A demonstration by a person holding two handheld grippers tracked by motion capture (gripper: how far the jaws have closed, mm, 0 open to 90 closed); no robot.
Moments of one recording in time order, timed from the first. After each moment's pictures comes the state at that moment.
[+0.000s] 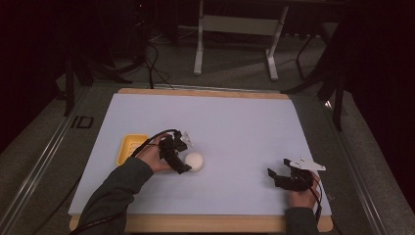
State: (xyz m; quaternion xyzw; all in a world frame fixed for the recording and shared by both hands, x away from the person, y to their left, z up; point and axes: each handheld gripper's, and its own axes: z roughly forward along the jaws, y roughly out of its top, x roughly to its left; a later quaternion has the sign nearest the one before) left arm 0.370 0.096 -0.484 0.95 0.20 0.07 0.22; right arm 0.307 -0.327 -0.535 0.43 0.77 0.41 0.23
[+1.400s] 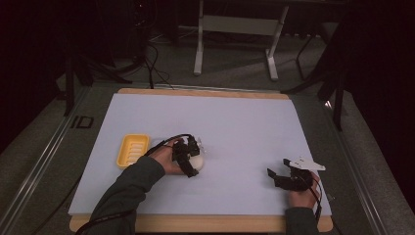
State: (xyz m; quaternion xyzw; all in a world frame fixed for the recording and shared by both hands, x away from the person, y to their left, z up) left arm 0.378 0.059 -0.506 0.97 0.17 0.05 0.16; right arm 0.308 -0.327 -0.536 0.42 0.78 0.41 0.23
